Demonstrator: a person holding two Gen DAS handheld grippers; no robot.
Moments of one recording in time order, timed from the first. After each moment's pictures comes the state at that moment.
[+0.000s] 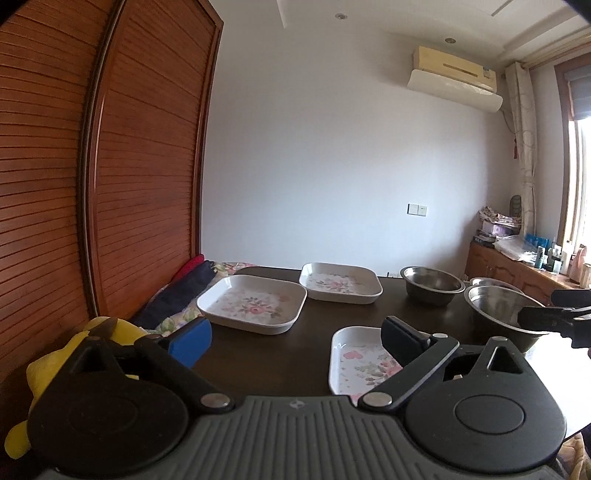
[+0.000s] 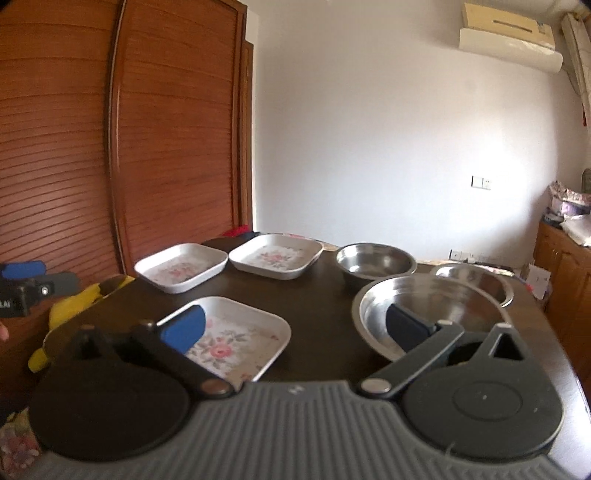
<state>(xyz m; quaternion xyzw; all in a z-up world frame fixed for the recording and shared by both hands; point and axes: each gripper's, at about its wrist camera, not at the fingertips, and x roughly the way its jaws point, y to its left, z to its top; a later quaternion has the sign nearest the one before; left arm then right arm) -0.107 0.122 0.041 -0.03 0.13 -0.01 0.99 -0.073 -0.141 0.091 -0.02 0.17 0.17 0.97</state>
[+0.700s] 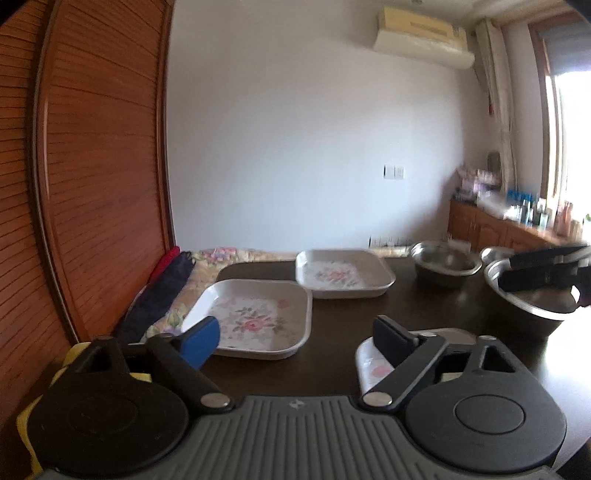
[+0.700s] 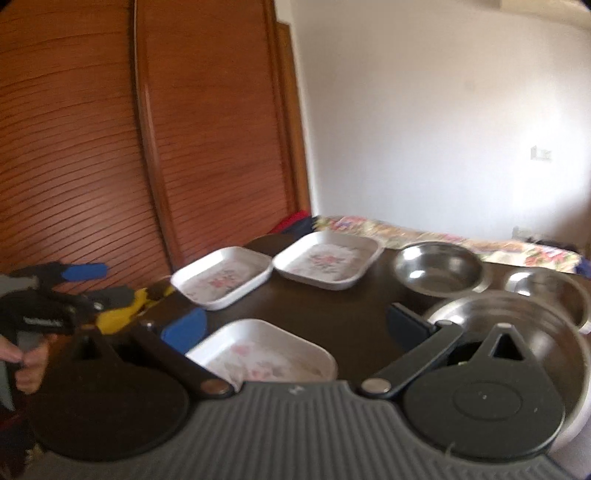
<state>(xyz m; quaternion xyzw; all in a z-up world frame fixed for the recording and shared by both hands) -0.017 0.152 0.051 0.03 0.18 -0.06 0.98 0.010 -0.124 0.104 0.01 0.23 0.29 0.93</state>
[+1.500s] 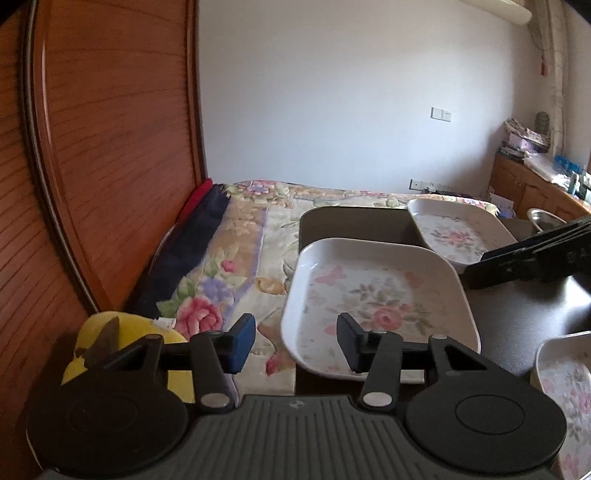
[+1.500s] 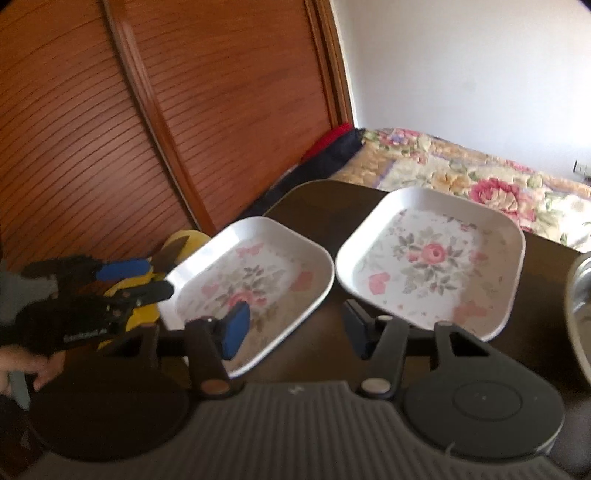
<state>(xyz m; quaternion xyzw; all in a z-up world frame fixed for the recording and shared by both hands) 0.113 0.247 0.020 0.01 0.30 -0.01 0.95 0.155 0.015 0.078 0.00 0.39 0.32 0.86</state>
